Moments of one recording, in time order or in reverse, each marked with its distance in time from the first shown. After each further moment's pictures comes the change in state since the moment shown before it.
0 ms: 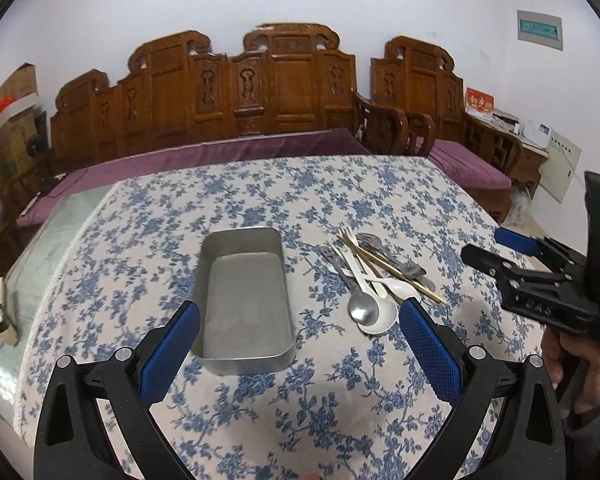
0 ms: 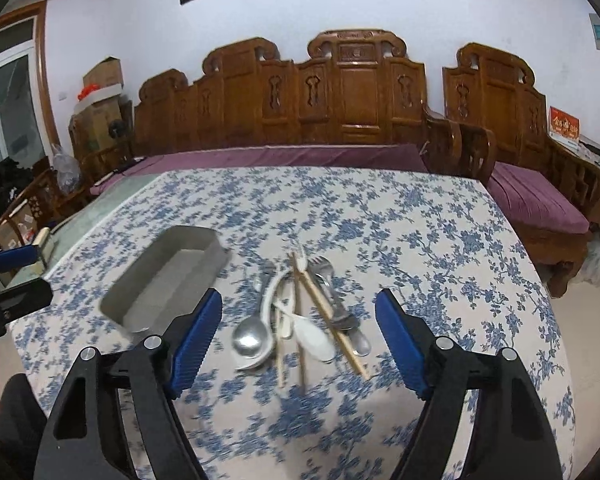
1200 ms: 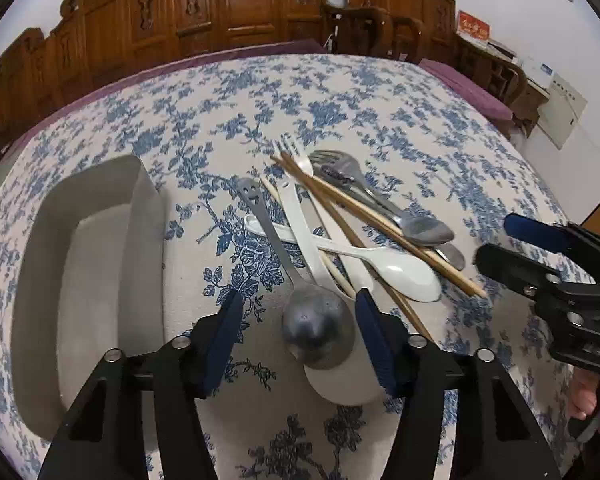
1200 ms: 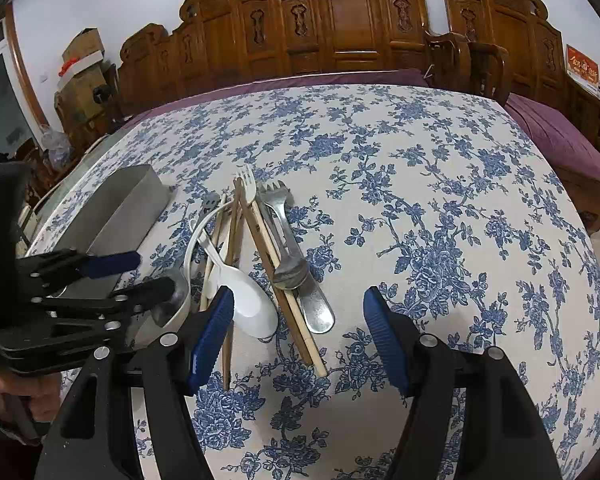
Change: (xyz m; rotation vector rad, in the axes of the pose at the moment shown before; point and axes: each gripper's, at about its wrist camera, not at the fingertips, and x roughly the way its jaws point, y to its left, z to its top) left arm 0.197 -0.061 -0.013 0.042 0.287 -0.087; right arm 0.099 -0.062 -0.035 0.065 0.220 0.066
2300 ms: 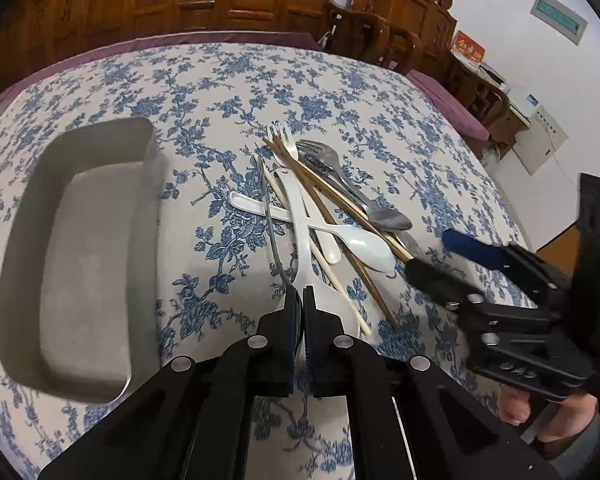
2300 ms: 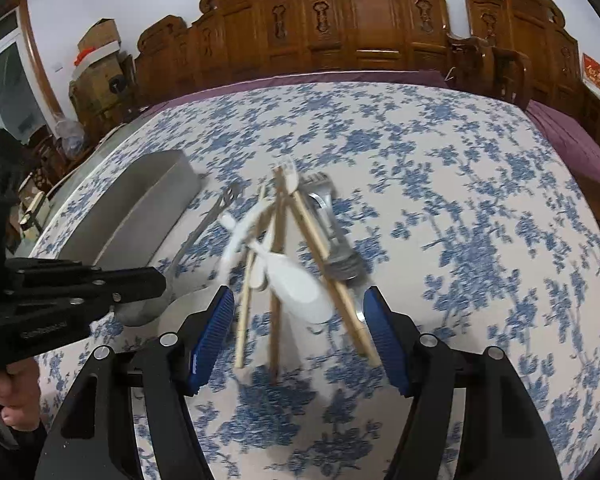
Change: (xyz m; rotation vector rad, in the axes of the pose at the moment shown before) left arm -0.038 0.017 -0.013 -0.113 0.033 -0.167; right arm 0.005 0.036 -0.009 -0.045 0.017 0.044
